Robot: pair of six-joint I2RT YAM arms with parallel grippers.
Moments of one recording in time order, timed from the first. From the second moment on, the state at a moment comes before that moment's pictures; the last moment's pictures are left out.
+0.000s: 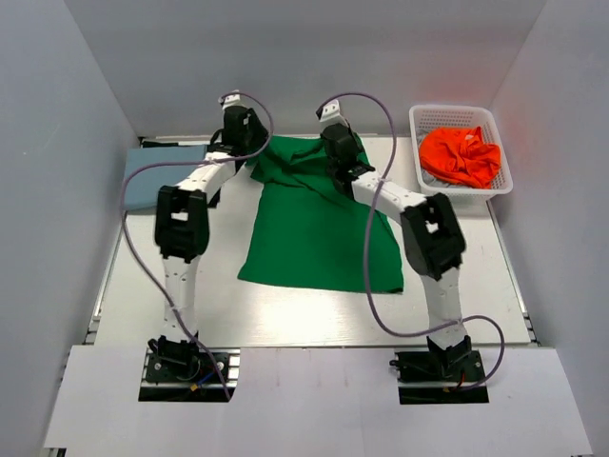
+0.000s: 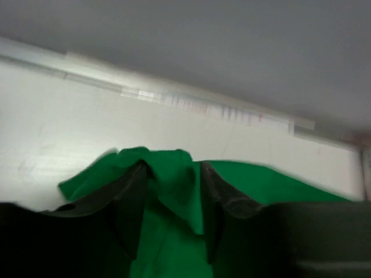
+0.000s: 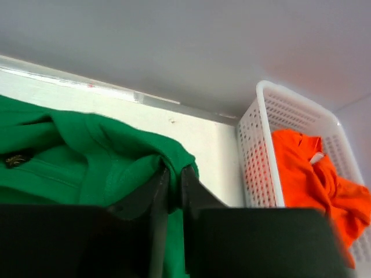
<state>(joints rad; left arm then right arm) -0.24 2.16 1.75 0.01 -0.06 -0.53 0.60 2.04 1.59 0.26 0.72 -0.38</state>
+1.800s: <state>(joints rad) -0.47 2.12 1.56 -0.61 -0.35 -0.74 1.11 1.48 0.70 -0.15 -0.30 0.49</state>
